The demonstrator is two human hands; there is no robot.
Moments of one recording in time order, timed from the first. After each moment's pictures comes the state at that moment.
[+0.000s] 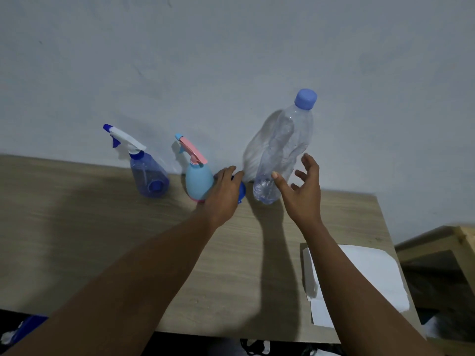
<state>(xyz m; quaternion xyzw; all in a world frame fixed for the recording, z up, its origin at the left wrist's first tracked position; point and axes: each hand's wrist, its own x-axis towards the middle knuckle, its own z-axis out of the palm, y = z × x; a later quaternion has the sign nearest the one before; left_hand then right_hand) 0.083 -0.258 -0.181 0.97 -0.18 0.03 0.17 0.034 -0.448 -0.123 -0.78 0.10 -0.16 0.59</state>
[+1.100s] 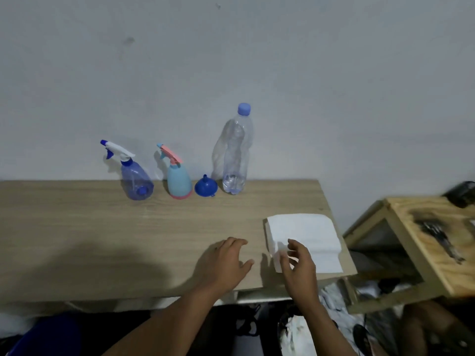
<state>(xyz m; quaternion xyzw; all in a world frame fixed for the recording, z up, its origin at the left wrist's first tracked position) -0.159 -0.293 -0.152 0.95 -0.19 -0.07 0.25 -0.222 -0.489 -0.174 -0.83 0.21 -0.13 0.50</state>
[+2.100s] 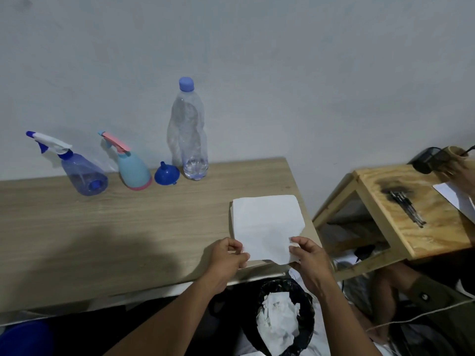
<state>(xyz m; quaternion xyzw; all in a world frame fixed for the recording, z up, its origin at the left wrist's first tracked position) -0.195 -0.399 -0.159 0.69 0.16 -0.29 0.65 -0.257 -0.603 -0.172 -0.56 0.41 -0.03 0.72</state>
